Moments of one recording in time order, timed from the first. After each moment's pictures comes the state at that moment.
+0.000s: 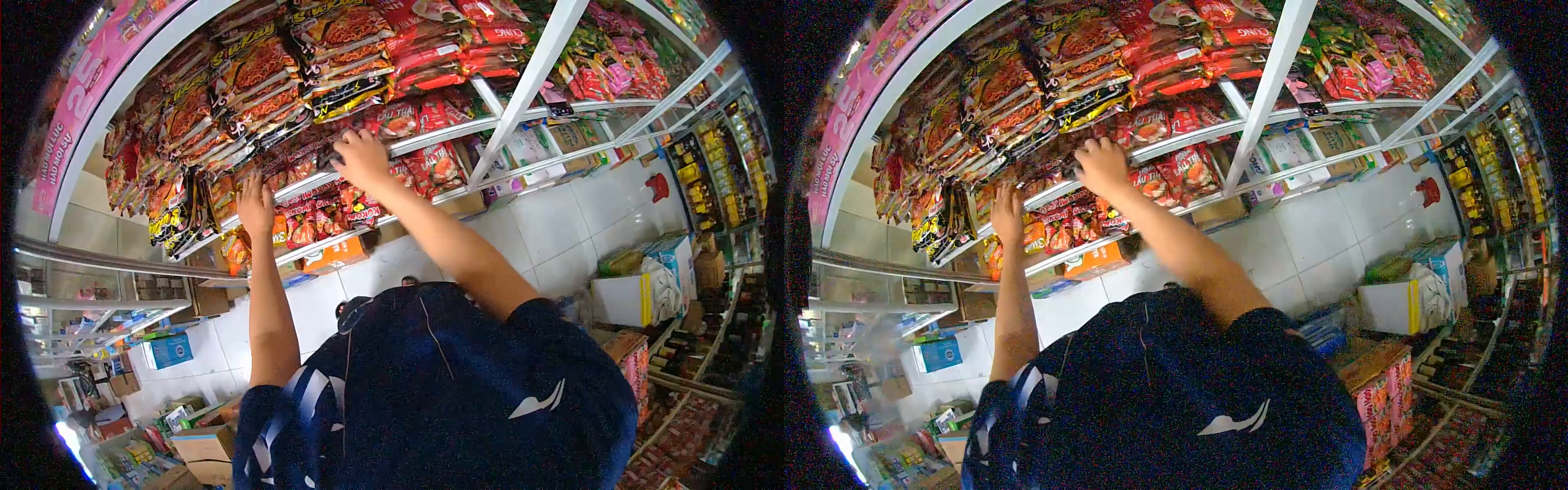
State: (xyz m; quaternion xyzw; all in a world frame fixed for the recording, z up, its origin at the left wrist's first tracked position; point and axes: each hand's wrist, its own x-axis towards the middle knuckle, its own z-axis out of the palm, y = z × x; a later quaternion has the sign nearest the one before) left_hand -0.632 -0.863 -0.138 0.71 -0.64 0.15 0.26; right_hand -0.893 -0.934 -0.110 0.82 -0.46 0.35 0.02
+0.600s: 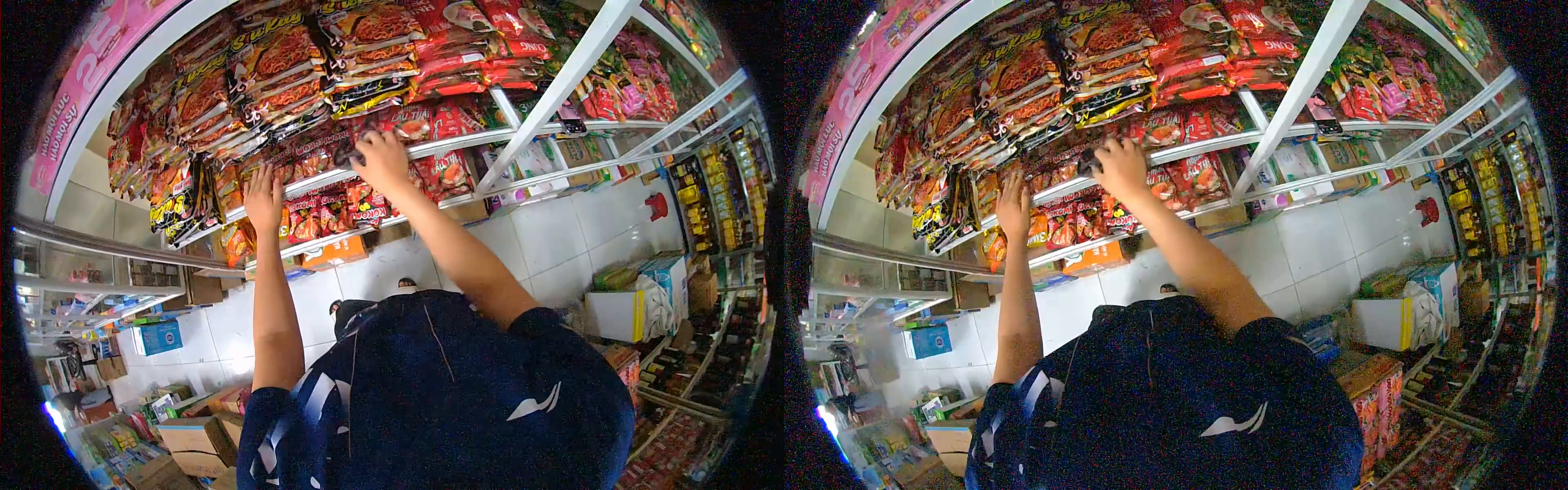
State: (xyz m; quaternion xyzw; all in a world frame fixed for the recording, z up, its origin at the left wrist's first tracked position) left_hand -0.631 -0.864 -0.135 0.69 -0.65 0.16 0.26; right_hand -0.891 -0.926 -0.108 0.81 -0.45 0.37 0.00
